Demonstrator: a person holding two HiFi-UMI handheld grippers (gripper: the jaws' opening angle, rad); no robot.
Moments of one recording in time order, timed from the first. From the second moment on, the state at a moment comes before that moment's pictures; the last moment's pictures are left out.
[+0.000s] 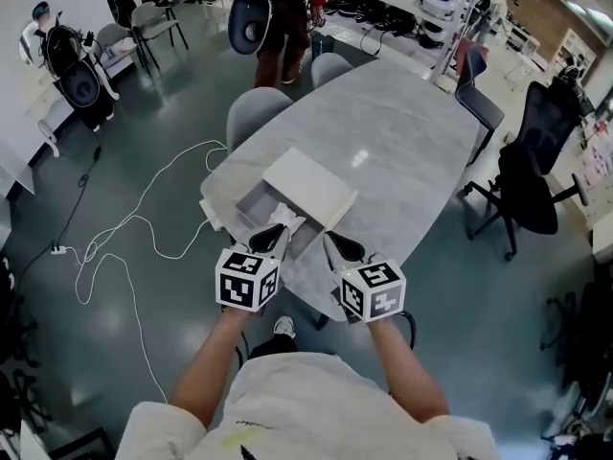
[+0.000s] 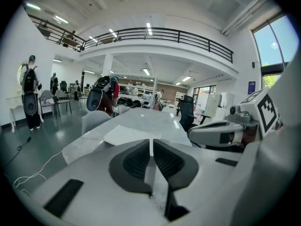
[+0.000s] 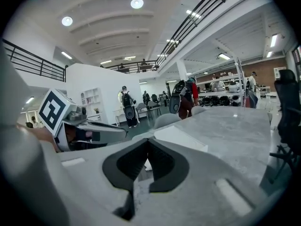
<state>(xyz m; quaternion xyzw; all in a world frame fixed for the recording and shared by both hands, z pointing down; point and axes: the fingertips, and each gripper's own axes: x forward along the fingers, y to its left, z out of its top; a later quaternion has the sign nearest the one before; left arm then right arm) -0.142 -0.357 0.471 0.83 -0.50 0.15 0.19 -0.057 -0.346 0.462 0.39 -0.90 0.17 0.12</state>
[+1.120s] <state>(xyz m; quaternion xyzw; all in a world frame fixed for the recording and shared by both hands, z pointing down) -0.111 -0.304 0.464 0.81 -0.54 0.12 0.19 -0.024 -0.301 0.445 0.36 -0.92 0.14 0.10</state>
